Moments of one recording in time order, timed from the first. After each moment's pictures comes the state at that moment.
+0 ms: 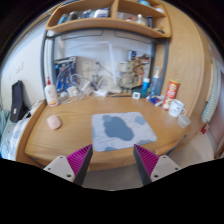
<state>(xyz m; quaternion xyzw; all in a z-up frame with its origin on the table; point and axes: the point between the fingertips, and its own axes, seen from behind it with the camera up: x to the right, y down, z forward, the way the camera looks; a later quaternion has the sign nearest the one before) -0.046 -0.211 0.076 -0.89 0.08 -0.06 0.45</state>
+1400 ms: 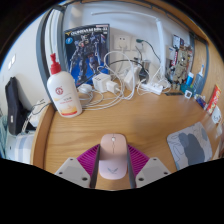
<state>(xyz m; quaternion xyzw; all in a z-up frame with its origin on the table) -0.258 0.049 -0.011 -0.93 0.08 -0.02 0.37</state>
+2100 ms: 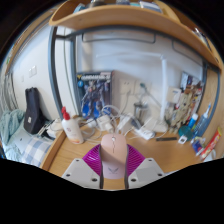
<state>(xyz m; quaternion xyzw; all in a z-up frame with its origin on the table) -0.173 0.073 0.165 -0.88 -0.06 0.04 0.47</state>
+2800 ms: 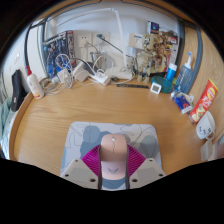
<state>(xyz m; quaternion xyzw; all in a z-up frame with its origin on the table) 0.026 -0.035 -0.006 -0.94 -0.01 0.01 0.33</state>
